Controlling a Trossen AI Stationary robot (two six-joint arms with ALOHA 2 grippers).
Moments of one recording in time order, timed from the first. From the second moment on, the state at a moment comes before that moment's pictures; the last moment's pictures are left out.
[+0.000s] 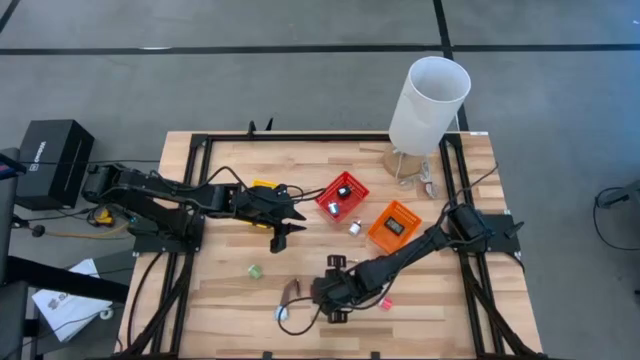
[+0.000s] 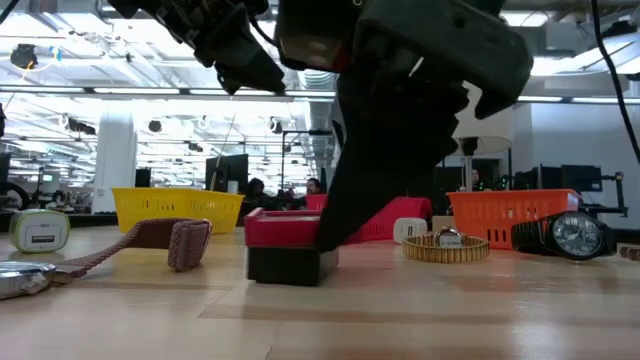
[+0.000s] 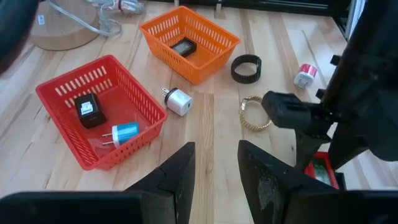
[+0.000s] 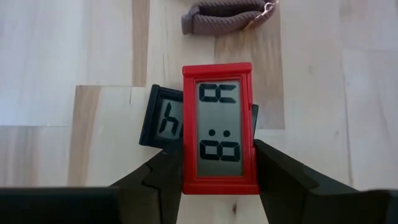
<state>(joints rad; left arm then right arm) -0.07 1.30 0.84 -0.13 -0.07 -0.11 0.46 2.15 1.50 -0.49 0.25 0.39</state>
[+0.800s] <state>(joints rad) -0.07 1.30 0.84 -0.11 -0.07 -0.11 0.45 2.16 1.50 -0.51 0.23 0.39</state>
